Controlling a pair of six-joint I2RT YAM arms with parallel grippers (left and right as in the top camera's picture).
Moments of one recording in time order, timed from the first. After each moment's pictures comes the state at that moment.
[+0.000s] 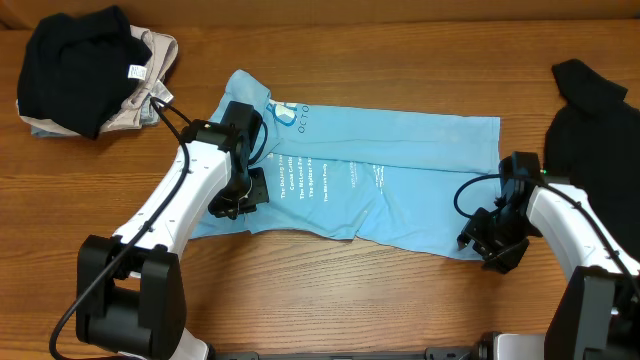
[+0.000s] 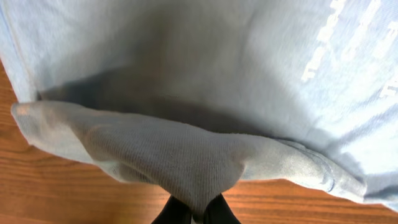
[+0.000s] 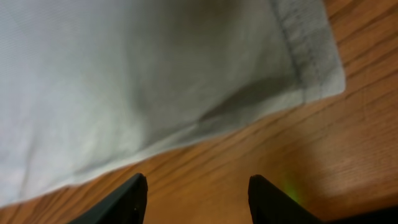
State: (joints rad) left arm -0.25 1.74 1.25 -1.11 -0.01 -0.49; right arm -0.13 1.55 0.86 -1.07 -0.12 0.55
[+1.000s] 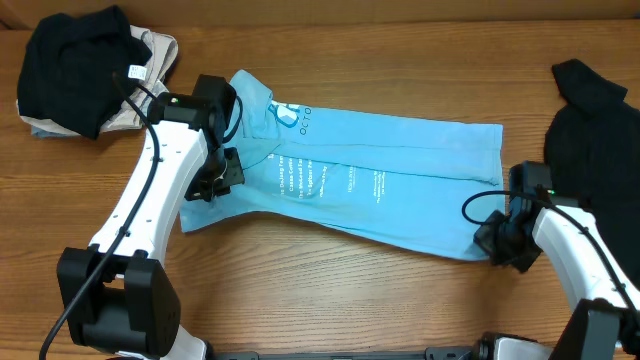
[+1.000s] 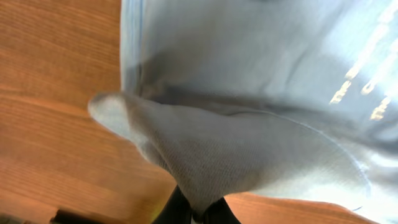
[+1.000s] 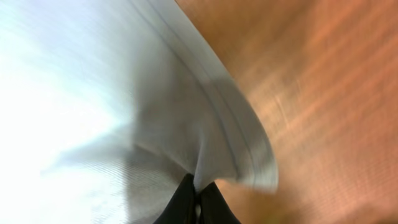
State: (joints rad) left arm -0.16 1.74 1.46 -1.31 -0.12 -0.47; right arm -0.16 1.43 0.79 -0.93 0.04 0.59
